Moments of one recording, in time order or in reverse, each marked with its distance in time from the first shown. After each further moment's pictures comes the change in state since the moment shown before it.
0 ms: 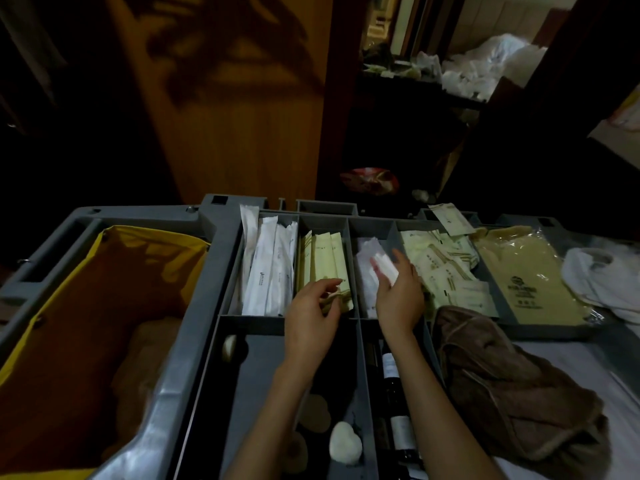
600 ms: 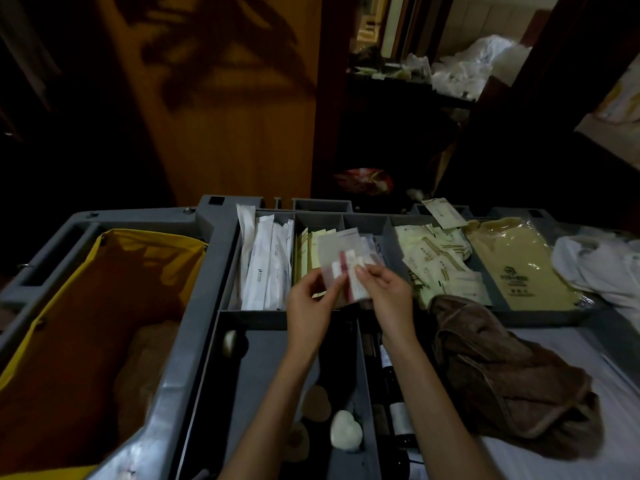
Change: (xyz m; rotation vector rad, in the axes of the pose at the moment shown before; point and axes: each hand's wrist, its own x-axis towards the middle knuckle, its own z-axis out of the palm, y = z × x) left_hand 0.001 0.014 0.001 -0.461 0.024 -0.144; right_hand -0.035 -0.026 -0.031 0.853 -0.317 0.306
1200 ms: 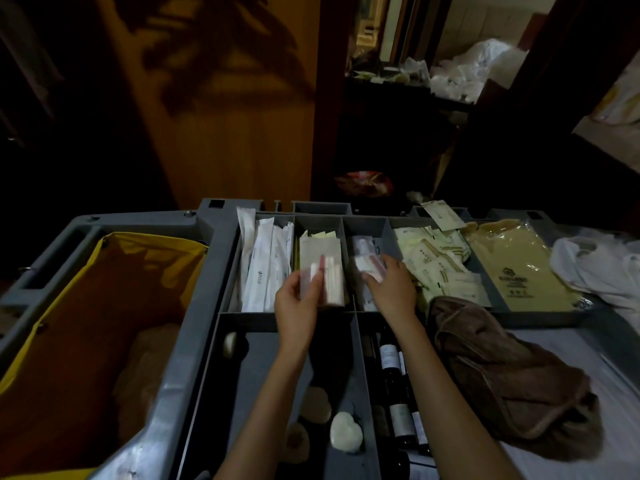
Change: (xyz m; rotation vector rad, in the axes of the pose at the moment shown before) left_hand 0.003 0.003 -0.008 -0.081 0.158 -0.084; right_hand 0.048 0.012 -0.016 -0.944 -0.001 -0.164
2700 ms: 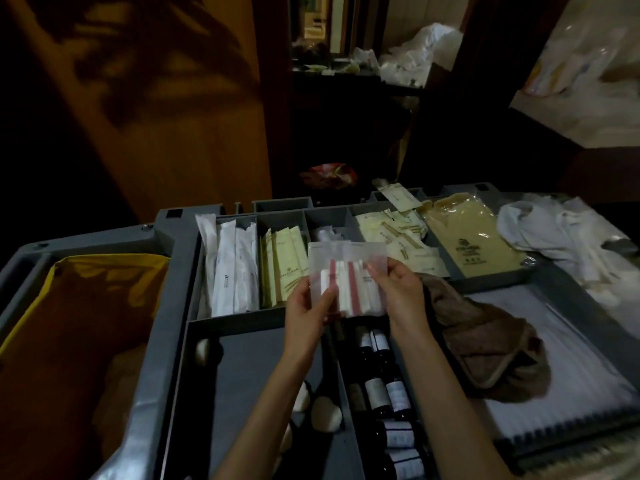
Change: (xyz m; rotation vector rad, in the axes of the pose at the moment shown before) left_hand -0.041 0.005 0.029 -0.083 -0.331 -0.128; right_hand -0.065 0.002 -0.056 1.026 0.129 0.284
